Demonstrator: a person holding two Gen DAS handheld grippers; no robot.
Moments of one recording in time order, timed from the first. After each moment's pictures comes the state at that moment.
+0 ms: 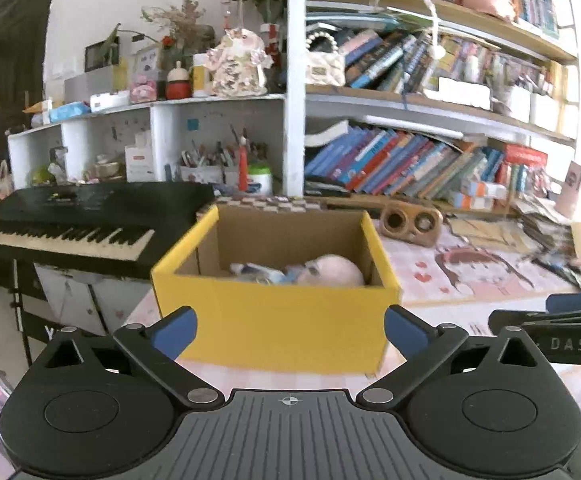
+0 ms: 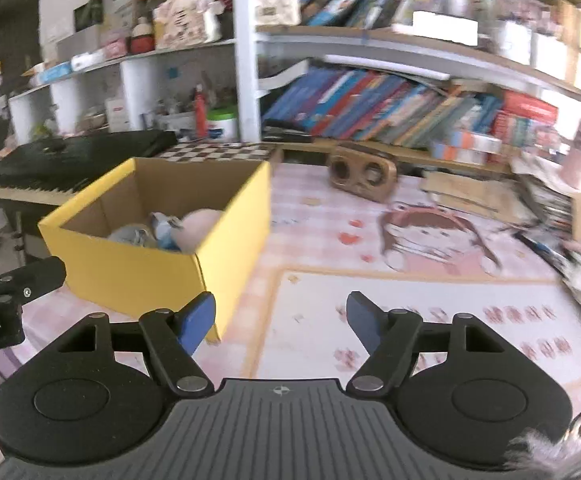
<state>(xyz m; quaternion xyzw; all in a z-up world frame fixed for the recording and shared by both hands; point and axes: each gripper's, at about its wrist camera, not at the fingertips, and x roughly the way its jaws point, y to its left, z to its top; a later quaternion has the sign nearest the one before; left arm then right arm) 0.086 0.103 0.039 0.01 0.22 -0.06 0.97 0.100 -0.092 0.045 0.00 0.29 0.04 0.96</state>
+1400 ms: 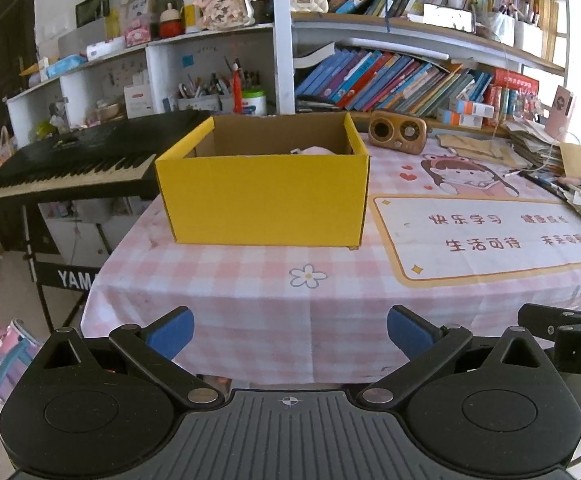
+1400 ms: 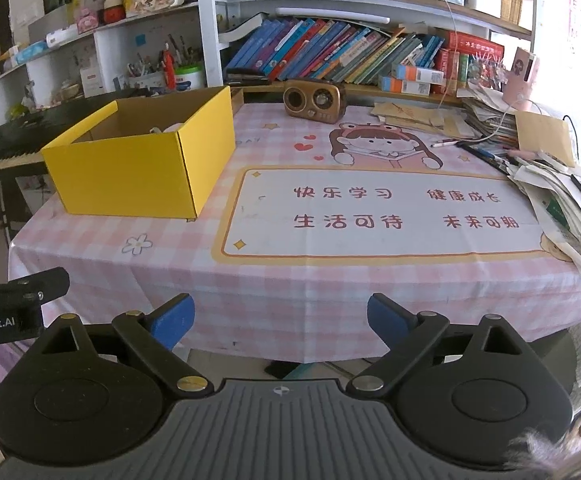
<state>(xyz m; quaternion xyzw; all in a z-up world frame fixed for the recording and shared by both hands) 0.021 0.090 0.008 0.04 0.32 -0.05 0.95 -0.010 -0.107 0.008 0.02 0.34 -0.01 0.94</state>
